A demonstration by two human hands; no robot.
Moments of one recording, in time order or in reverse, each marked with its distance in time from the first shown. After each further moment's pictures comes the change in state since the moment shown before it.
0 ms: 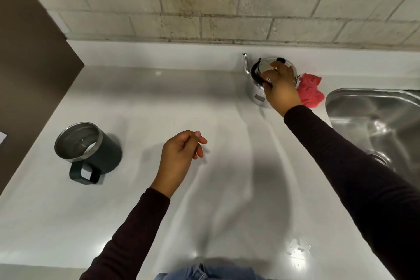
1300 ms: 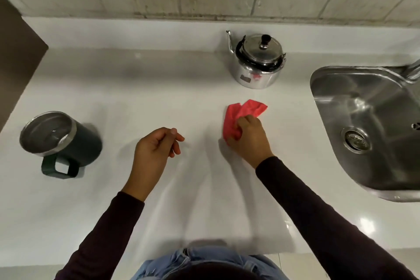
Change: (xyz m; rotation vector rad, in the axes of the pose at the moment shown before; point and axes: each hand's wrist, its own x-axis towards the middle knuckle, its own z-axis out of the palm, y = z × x) left_hand -0.018 -0.010 -0.017 0.065 -0.023 0.002; right_hand -0.151 -0.058 0.027 0.142 -0.184 0.197
